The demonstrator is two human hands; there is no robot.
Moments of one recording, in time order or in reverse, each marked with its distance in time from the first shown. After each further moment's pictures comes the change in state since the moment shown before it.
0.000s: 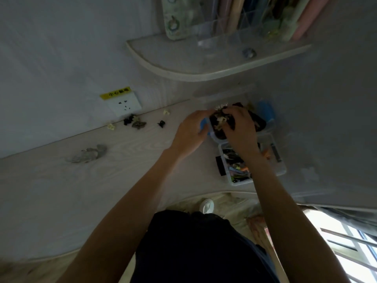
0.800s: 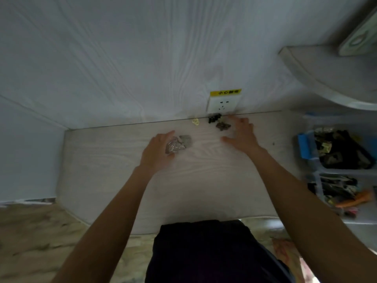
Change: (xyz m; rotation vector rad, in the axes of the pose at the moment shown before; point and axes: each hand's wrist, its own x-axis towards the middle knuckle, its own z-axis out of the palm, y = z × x) left_hand -0.162 -0.216 -0.204 0.371 0.060 -0.540; right_hand 0.042 -0.111 0.219 -0.220 -0.583 0.103
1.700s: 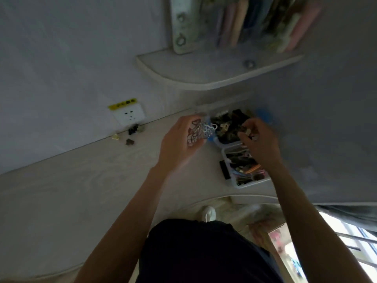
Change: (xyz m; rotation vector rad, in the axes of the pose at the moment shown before) left_hand -0.031 0.286 0.058 -0.291 0.135 0.590; right_hand -0.178 0.166 -0.149 0.320 0.578 -0.001
